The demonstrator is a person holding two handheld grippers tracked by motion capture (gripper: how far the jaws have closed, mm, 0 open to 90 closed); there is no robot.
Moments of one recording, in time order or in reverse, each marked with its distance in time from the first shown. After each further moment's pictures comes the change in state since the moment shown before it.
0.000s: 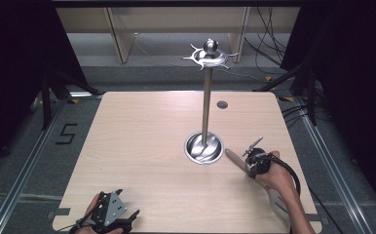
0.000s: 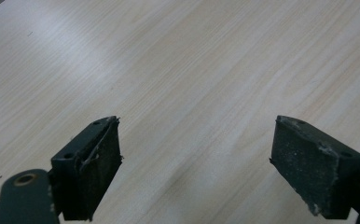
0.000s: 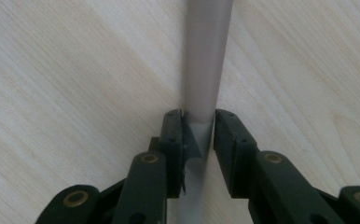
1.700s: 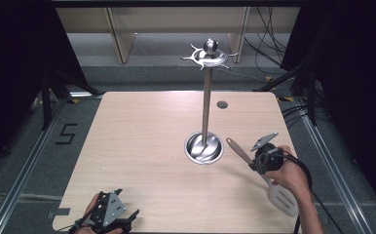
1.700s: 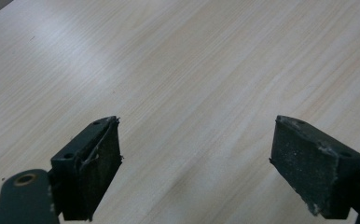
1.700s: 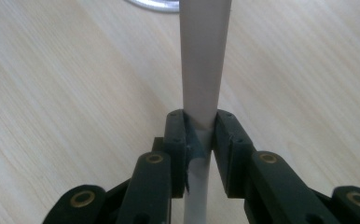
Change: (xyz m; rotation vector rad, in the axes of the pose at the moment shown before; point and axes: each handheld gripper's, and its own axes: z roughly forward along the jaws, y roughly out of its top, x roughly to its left) left arm 0.000 0.000 -0.001 -0.041 0.007 -0.024; right arm -0.007 -0.010 -0.047 -0.206 0.037 -0.066
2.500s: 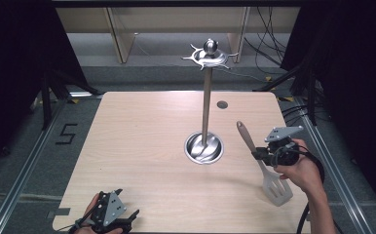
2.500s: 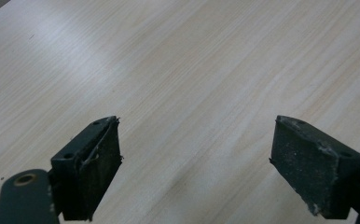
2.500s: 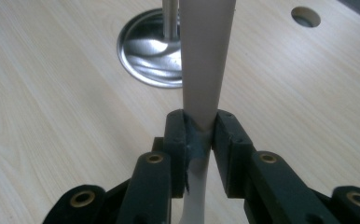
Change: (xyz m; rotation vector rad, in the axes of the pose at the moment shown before) left arm 0.002 0.001 -0.002 0.037 -0.004 0.029; right arm -0.006 -0.002 -0.045 -0.307 -0.003 0.004
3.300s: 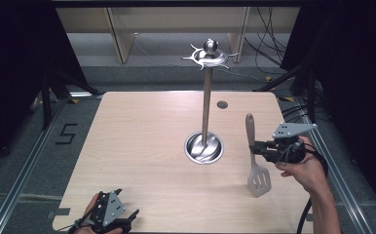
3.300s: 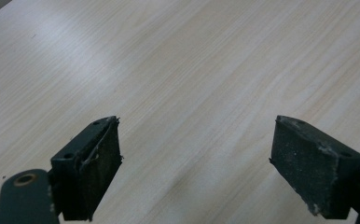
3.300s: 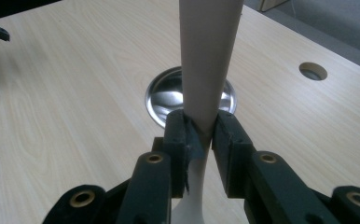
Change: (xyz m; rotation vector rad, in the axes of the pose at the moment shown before) left arm 0.000 0.000 0.000 -0.003 0.004 -0.005; right arm 0.001 0.010 -0.021 -0.170 0.097 0.015
